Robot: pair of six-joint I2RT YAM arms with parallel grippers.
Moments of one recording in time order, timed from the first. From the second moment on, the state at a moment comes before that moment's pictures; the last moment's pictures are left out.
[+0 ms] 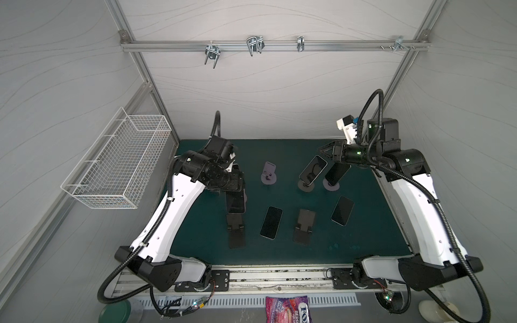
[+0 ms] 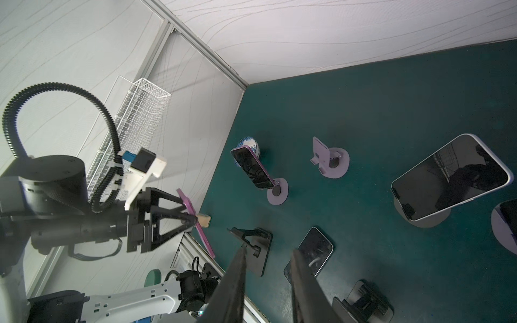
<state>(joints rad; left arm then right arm) -0.36 1.34 1.68 -1.49 0.04 -0.34 0.30 1.32 1.73 -0.99 -0.60 0.40</state>
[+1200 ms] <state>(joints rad) 0.03 1.50 1.14 -1.10 -0.04 -0.16 0.48 1.39 1.69 -0.99 -0.69 0.51</state>
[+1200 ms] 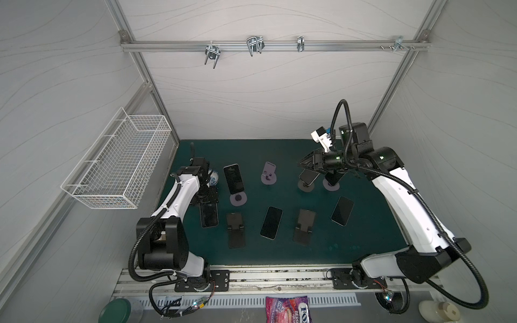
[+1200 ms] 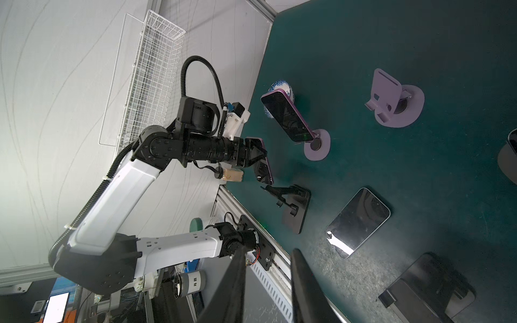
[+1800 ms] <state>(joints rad) 0.09 1.67 1.10 -1.02 0.00 -0.11 0.48 1.44 1.72 -0.96 -0.69 0.53</state>
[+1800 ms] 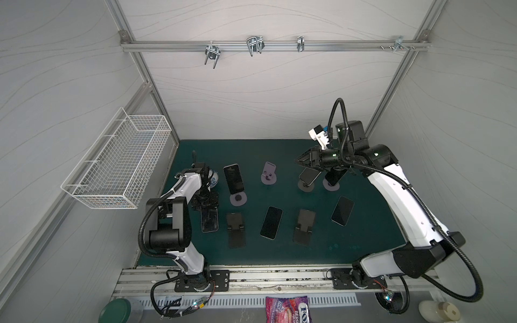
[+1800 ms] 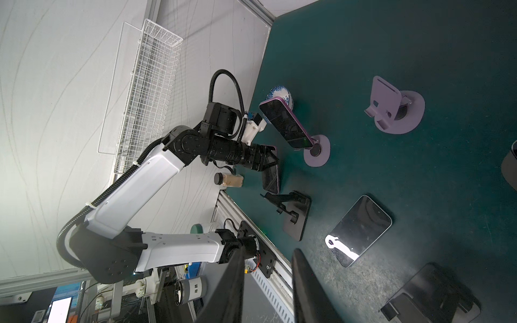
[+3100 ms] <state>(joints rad) 0.10 1.59 1.35 -1.08 0.02 -0.11 0.43 1.47 1.82 -0.97 -0.69 0.50</state>
